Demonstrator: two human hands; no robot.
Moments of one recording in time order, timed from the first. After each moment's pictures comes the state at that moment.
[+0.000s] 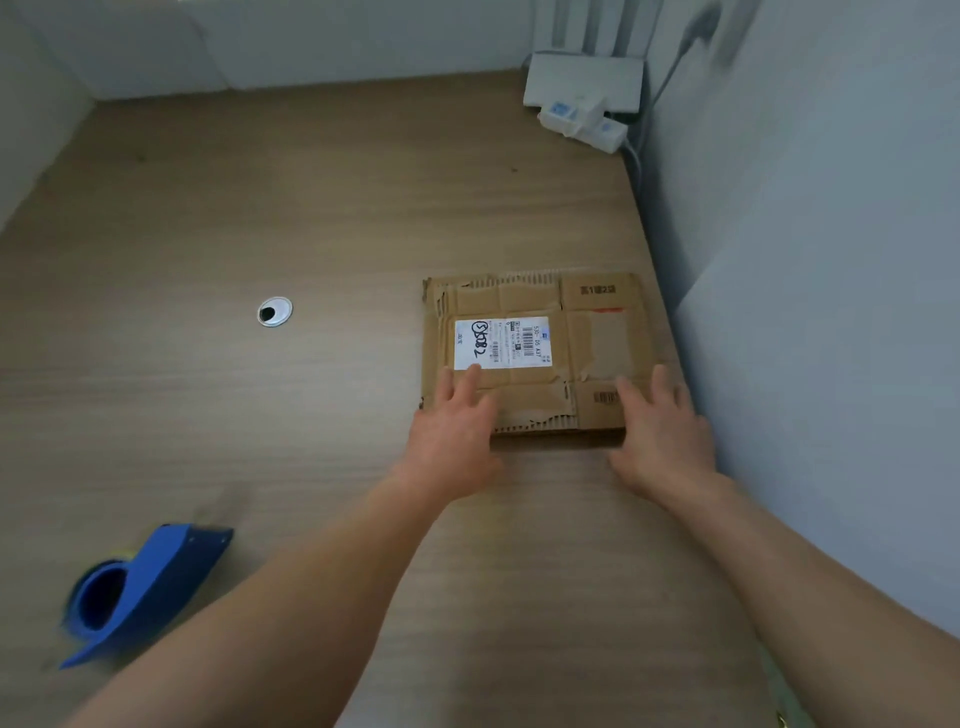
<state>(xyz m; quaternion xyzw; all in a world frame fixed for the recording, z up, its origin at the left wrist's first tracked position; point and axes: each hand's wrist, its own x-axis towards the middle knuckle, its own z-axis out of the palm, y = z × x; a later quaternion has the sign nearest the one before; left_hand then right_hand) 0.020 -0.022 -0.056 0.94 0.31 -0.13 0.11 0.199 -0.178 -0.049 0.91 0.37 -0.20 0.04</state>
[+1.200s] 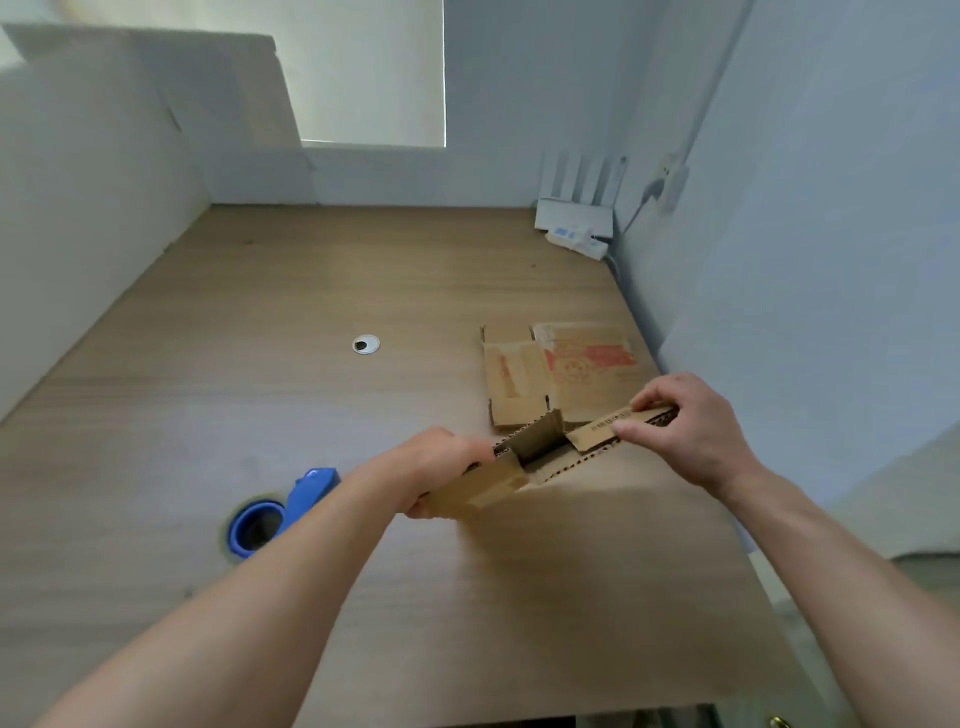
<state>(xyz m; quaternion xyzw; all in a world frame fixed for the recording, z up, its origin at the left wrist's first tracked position) -0.189 -0.055 0.095 0.69 0.46 -0.15 0.55 0.034 -0.243 0.100 0.85 0.41 -0.07 -0.32</state>
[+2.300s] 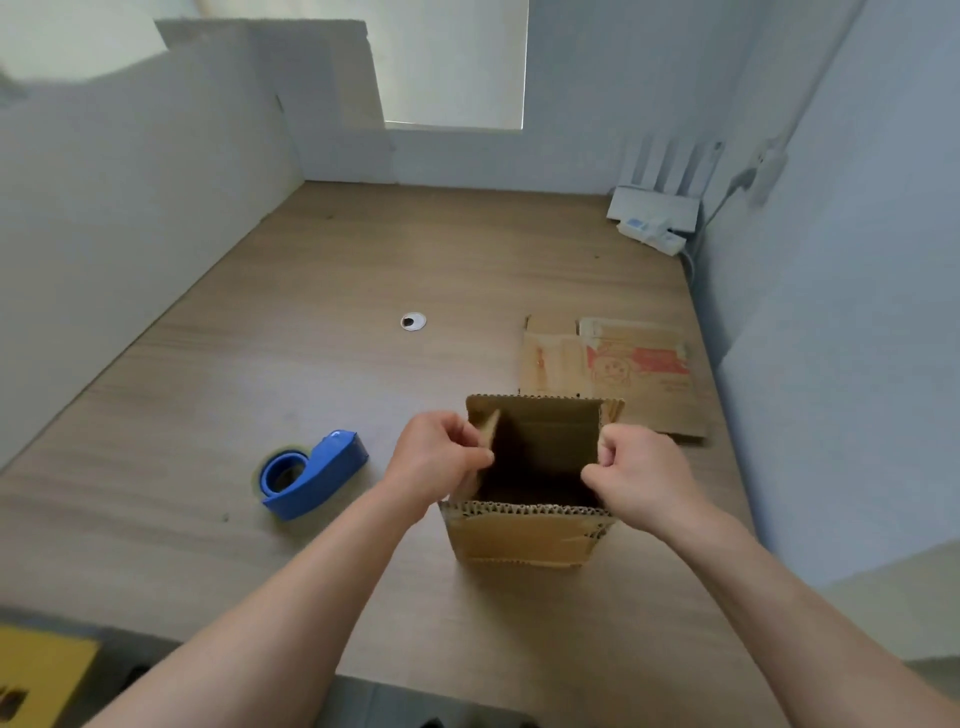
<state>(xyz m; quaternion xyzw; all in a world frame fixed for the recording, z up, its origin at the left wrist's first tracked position) -0.176 -0.105 0.078 0.66 0.55 0.15 0.49 0.007 -0.229 0.088 0.85 0.44 -0.21 -0.21</state>
